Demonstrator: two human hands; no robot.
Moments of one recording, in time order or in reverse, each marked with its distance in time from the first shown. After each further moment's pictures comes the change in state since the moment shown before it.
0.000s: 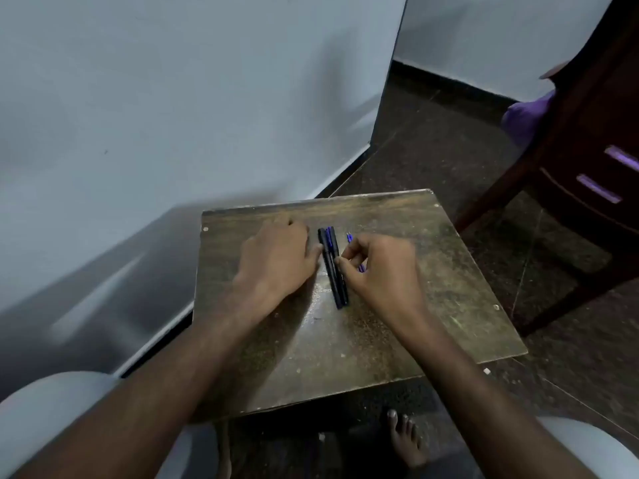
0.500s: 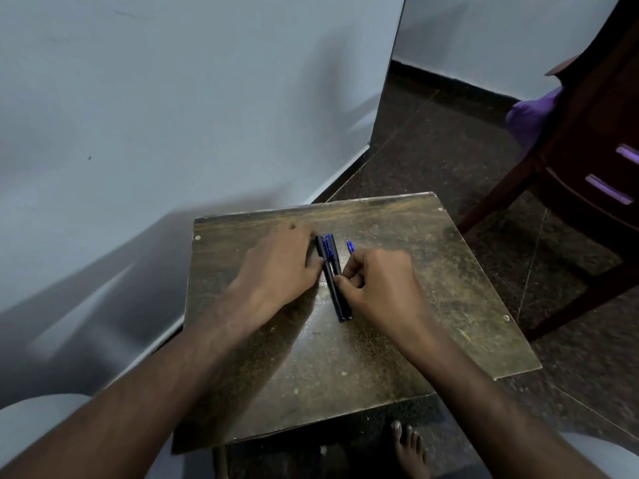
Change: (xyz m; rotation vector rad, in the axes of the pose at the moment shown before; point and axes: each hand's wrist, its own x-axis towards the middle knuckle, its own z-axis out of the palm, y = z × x) left_hand 0.016 -0.001 0.007 -0.182 -0.062 0.014; right_hand 0.010 0.012 0.012 -0.038 -0.180 0.105
